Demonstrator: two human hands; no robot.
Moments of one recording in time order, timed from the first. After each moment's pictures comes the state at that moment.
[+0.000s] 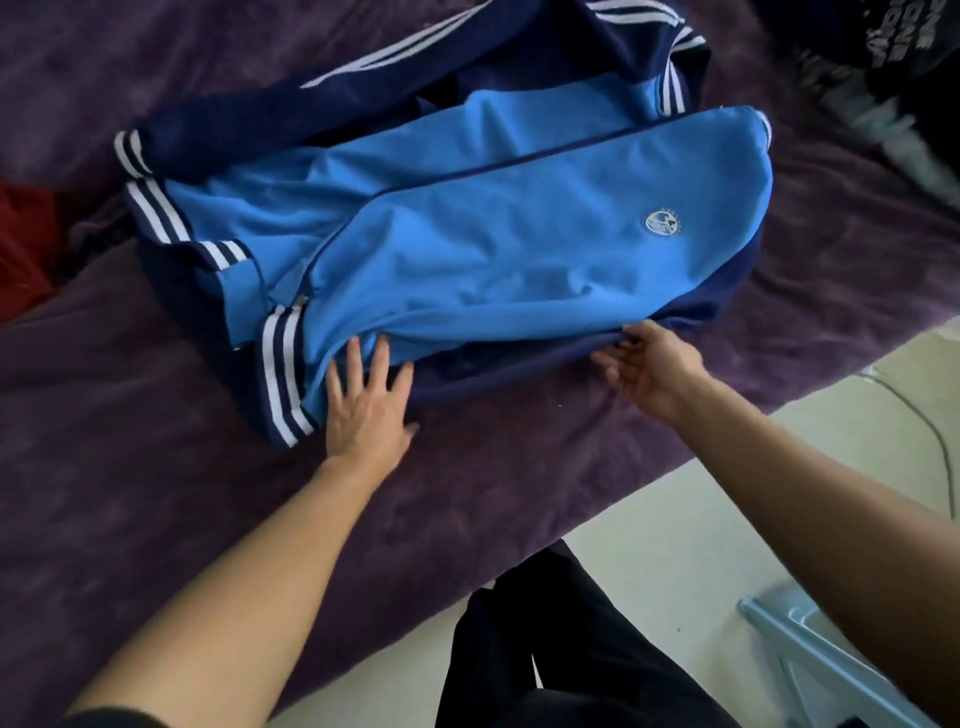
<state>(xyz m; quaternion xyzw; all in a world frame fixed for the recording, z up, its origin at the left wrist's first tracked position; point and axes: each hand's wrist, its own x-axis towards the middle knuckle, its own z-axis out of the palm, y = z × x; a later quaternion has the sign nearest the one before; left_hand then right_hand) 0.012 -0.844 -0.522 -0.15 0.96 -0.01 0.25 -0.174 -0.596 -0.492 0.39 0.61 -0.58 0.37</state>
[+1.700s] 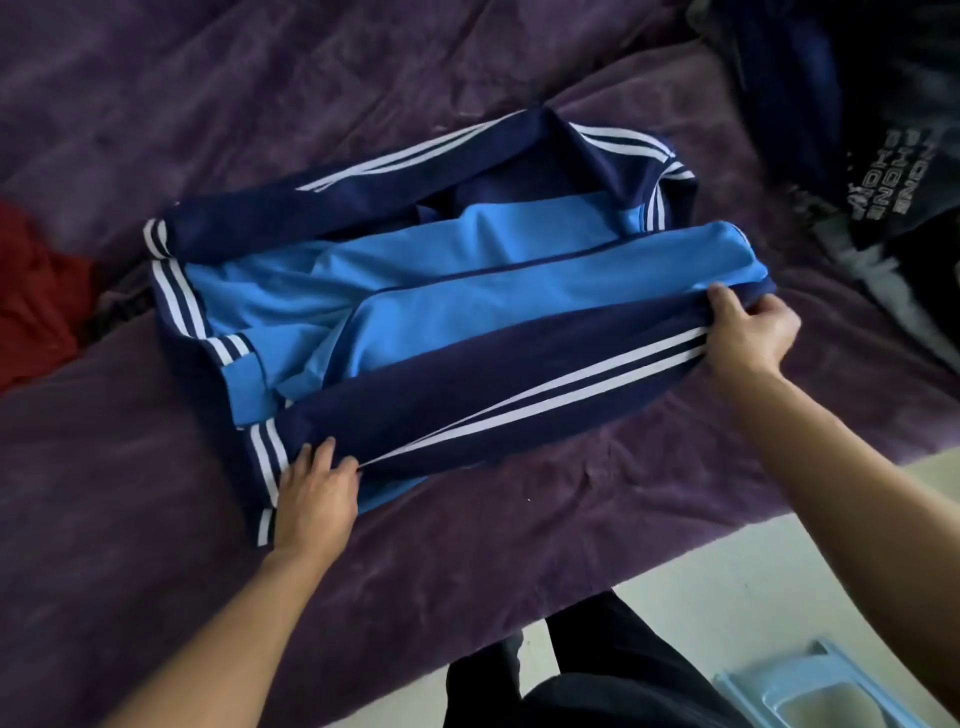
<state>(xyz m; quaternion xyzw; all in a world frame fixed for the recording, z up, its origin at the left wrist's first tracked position) -0.006 -0.856 -0.486 -0.29 0.91 0.07 0.30 -0.351 -0.575 -0.468 0.26 0.86 -0.43 0.07</state>
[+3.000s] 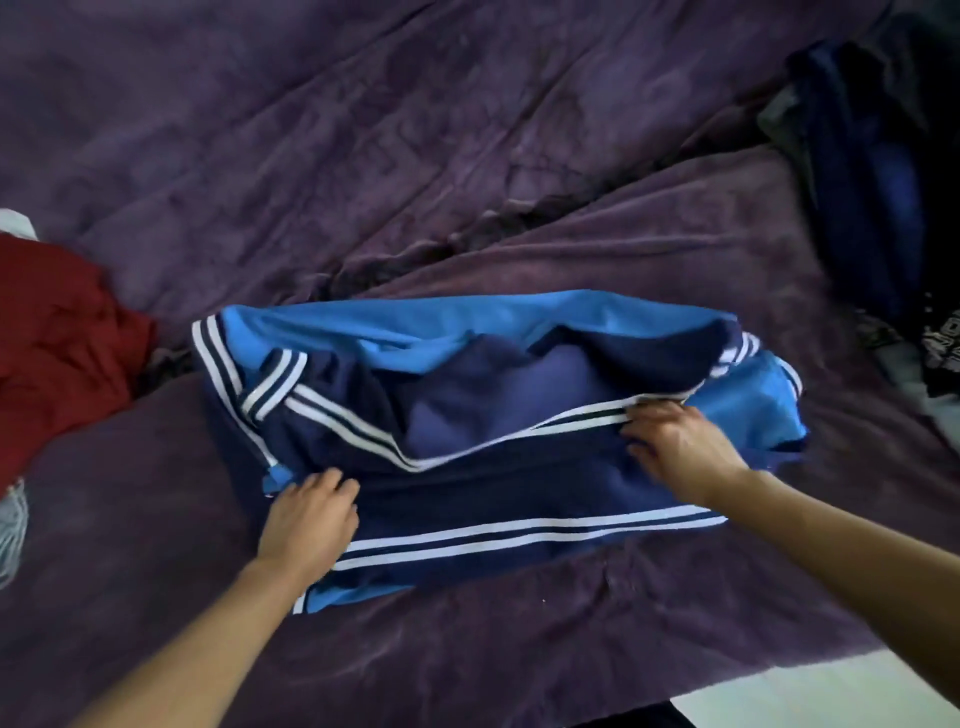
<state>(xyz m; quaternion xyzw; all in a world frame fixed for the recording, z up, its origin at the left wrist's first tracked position) -0.069 -0.920 -0.448 -0.22 0.94 0.05 0.27 -0.365 -0.632 -0.475 -0.47 0.84 -0.08 0.27</state>
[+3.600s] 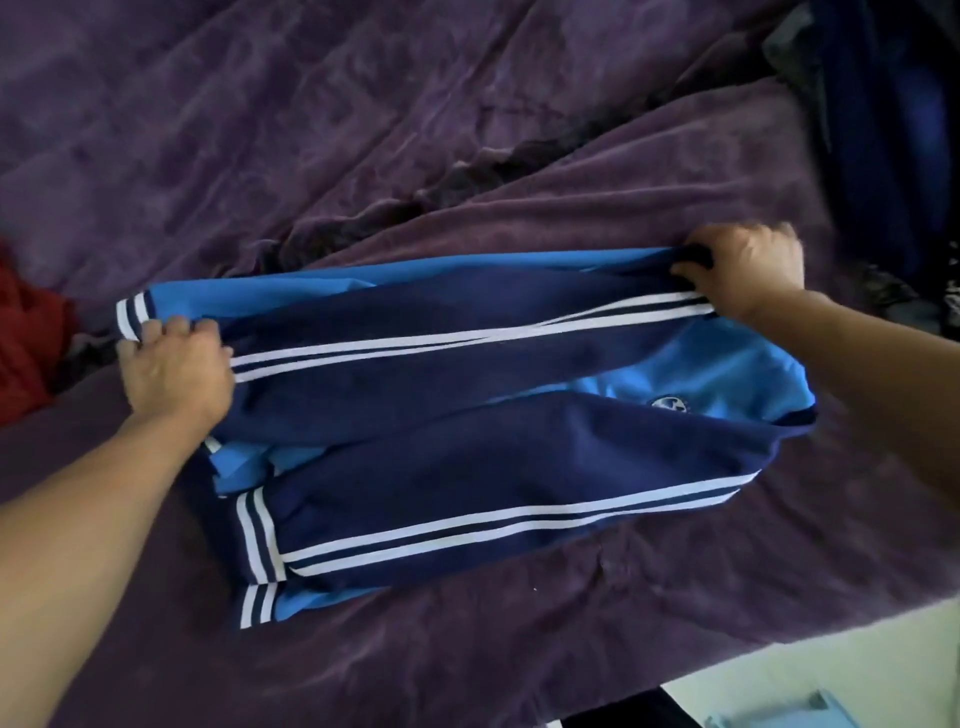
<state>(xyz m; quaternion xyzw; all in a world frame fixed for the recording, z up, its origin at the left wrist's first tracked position) -0.143 -1.052 -0.485 -0.40 0.88 -0.10 0.22 -0.500 -0.666 -0.497 -0.28 0.95 0.00 0.16</state>
